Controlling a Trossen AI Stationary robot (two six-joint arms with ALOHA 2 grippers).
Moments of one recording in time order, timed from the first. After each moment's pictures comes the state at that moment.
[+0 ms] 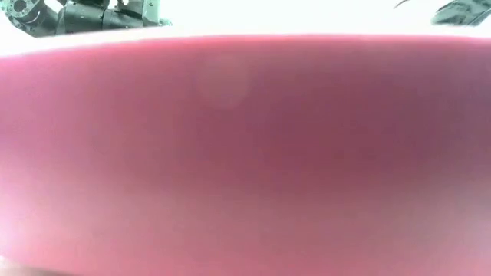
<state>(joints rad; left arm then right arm) -0.02 1.17 0.45 0.71 -0.32 -0.01 -0.60 0.94 0.49 -0.44 0.41 0.16</state>
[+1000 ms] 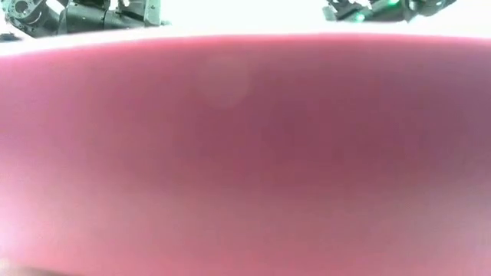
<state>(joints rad) -0.01 1.17 0.45 0.71 -0.32 0.00 -0.44 1.05 0.76 0.14 0.10 -0.12</state>
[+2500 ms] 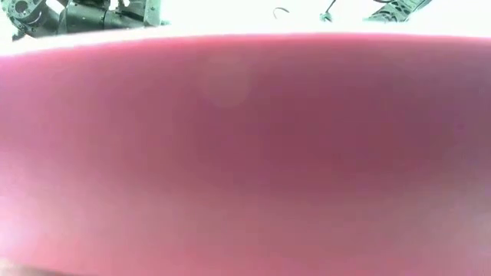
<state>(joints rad) -0.01 1.17 0.45 0.71 -0.32 0.02 -0.39 1.47 0.81 0.00 0.08 -0.34</state>
